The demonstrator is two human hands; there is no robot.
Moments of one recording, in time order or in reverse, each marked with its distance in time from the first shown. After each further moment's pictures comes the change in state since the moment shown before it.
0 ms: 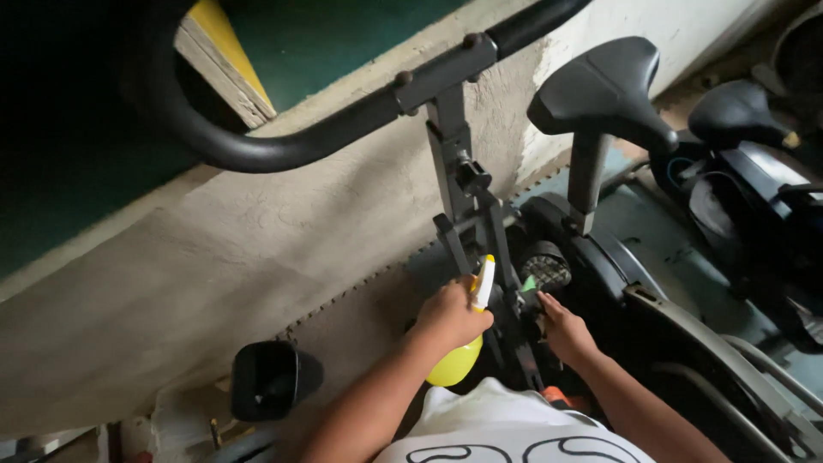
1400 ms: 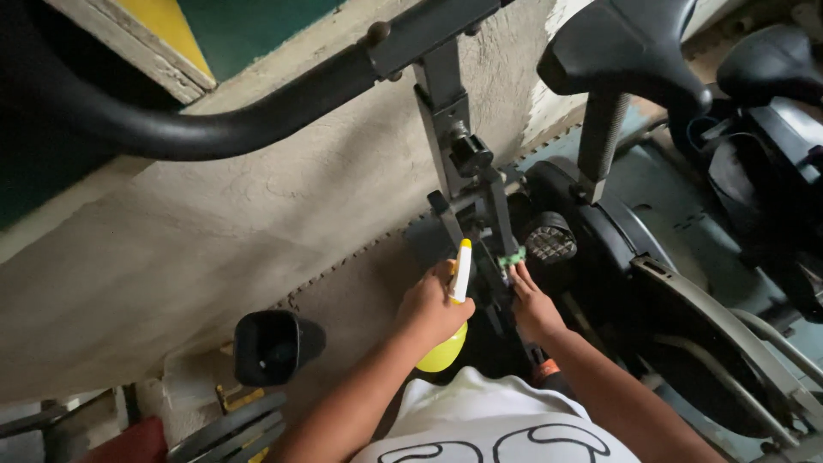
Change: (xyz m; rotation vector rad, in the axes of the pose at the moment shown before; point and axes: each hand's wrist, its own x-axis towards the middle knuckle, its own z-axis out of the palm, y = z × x) left_hand -0.013 -0.023 -0.001 0.005 0.059 -0.011; right_hand 0.008 -0.015 0.053 0.069 0.008 -0.220
